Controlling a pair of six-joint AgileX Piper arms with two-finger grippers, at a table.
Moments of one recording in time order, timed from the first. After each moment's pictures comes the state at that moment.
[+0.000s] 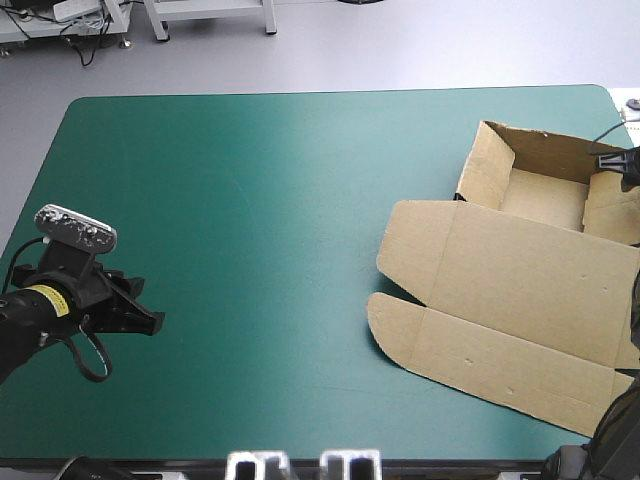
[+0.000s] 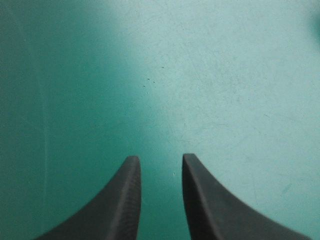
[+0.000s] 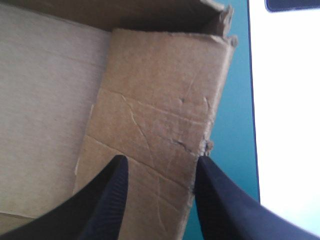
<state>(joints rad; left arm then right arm) -0.35 0.82 -1.10 0.09 1.20 0.02 -0.40 1.97 -1.96 -0.03 1.24 -0.30</state>
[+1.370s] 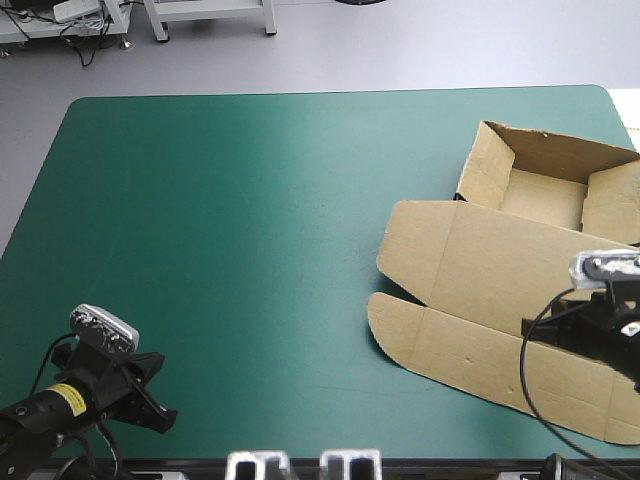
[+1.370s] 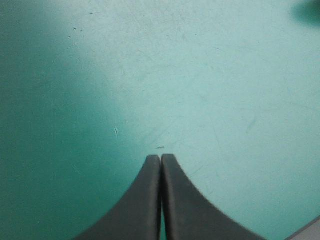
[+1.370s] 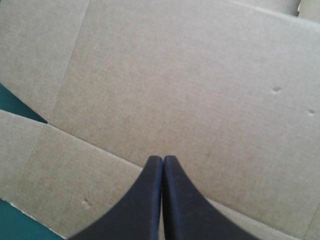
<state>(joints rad) -0.35 0.46 -0.60 -0.09 1.03 0.17 -0.40 0.69 -0.75 0.43 1.04 -0.51</state>
